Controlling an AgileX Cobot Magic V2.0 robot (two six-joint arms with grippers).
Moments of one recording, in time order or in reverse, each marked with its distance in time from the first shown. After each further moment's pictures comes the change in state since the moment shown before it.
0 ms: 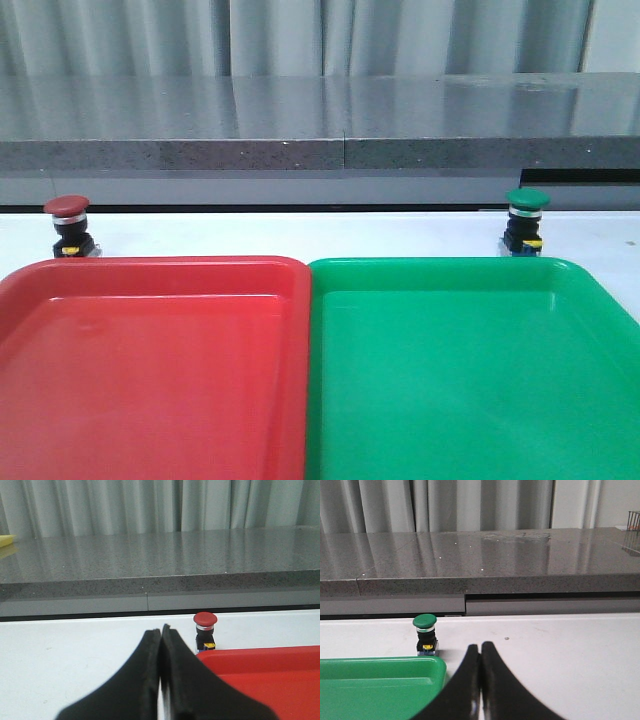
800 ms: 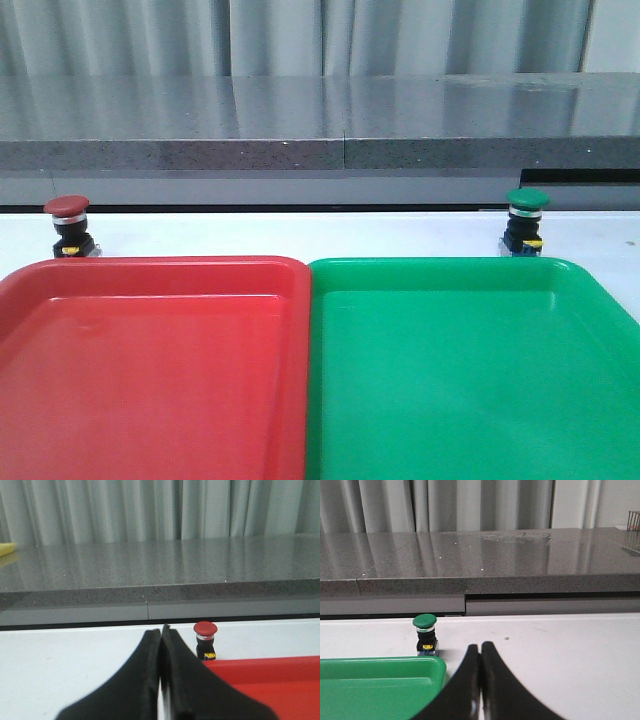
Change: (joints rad) left arm 0.000 0.000 0.000 0.000 -0.039 0.000; right arm 0.000 0.000 0.000 -0.002 0.000 0.000
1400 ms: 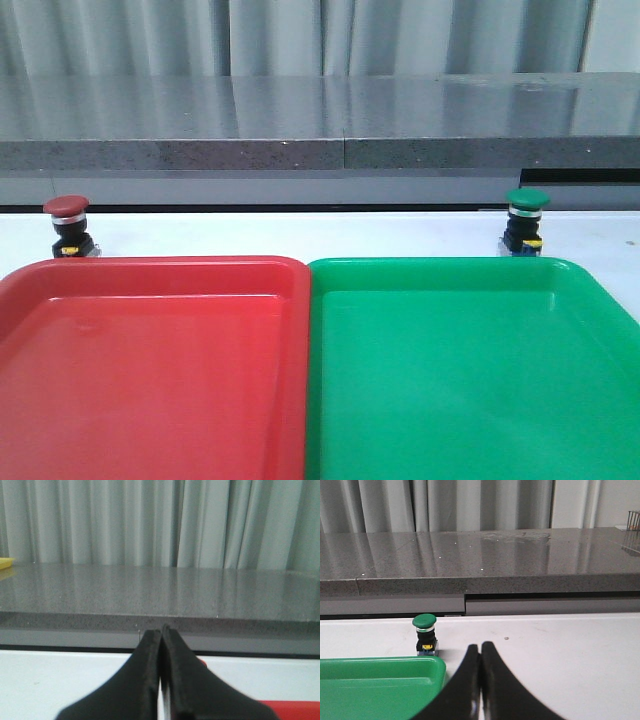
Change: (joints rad) left arm 0.000 0.006 -0.079 -0.086 -0.008 0.000; right arm 0.000 0.000 0.000 0.000 0.000 0.000
